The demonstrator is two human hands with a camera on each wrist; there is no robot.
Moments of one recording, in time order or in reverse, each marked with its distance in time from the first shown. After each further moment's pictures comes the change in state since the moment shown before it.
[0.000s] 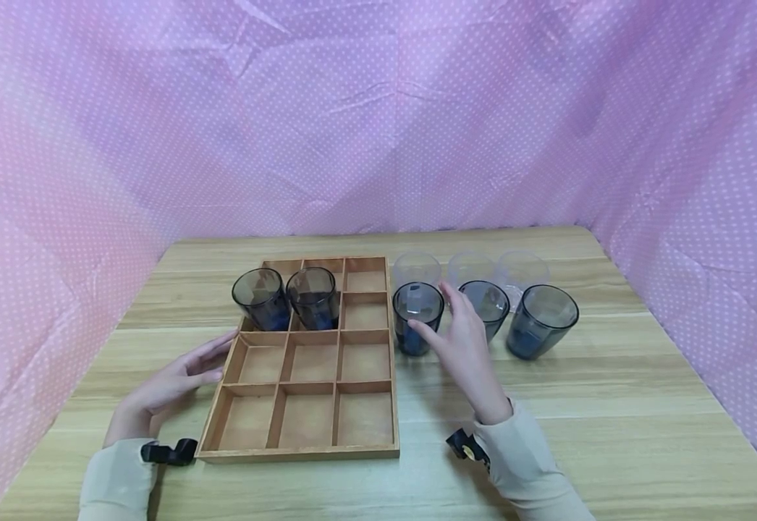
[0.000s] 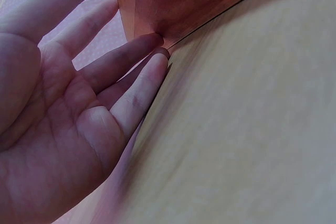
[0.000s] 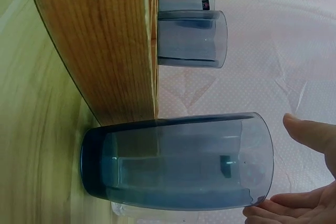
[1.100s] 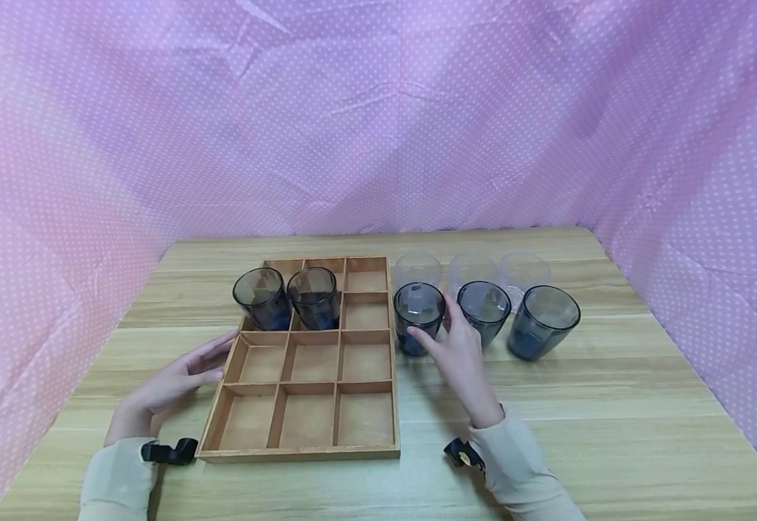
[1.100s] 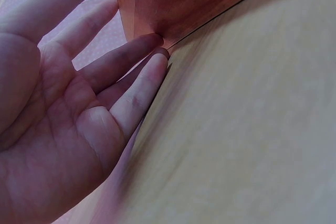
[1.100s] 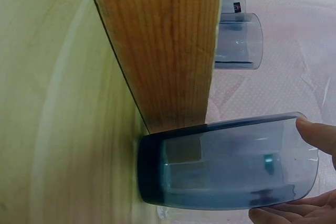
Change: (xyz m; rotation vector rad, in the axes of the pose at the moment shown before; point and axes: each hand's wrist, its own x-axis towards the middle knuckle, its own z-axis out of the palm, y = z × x) left_hand 0.001 -0.001 -0.003 -0.039 -0.005 -0.018; right_hand 0.002 0.016 0.021 0.080 -0.005 0.107
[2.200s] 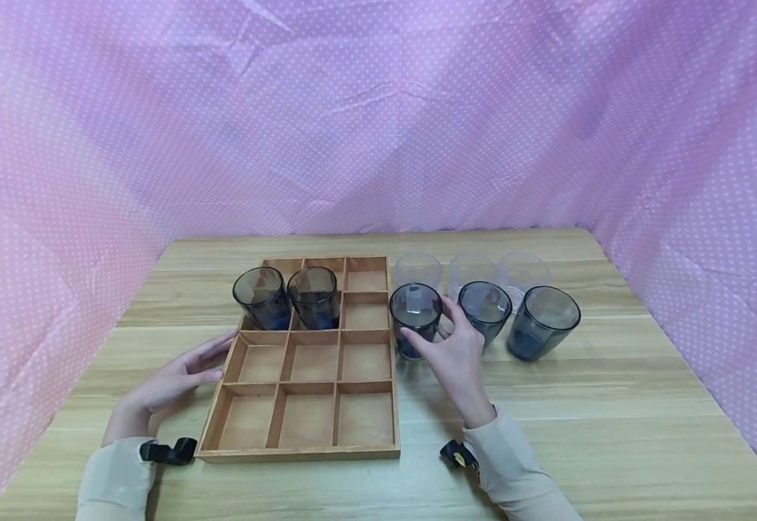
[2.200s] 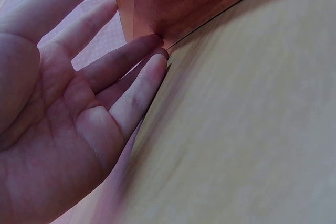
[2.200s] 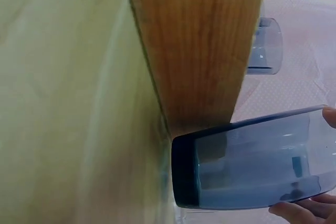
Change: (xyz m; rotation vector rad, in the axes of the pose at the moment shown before) left_hand 0.000 0.002 0.000 0.005 -0.004 -0.008; right_hand -0.005 0.006 0.017 0.182 0.233 -0.091
